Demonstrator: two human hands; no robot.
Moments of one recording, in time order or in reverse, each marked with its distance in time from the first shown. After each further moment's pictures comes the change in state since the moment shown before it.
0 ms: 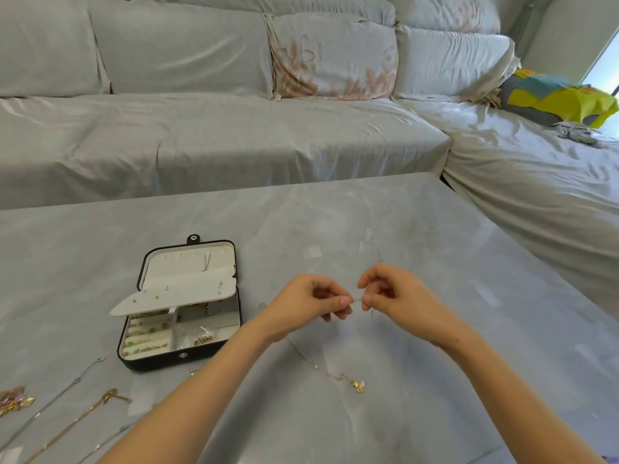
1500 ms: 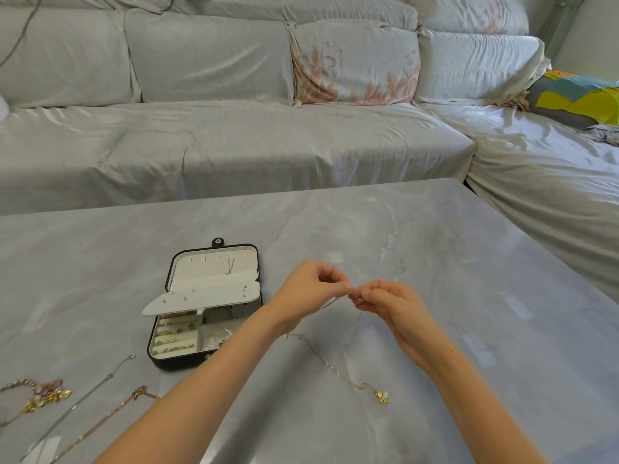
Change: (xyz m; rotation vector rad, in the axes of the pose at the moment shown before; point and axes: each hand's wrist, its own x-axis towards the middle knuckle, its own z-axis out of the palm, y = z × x) left_hand 0.000 0.014 -0.024 0.052 0.210 -0.076; right_hand 0.019 -0.001 0.044 0.697 0.062 0.101
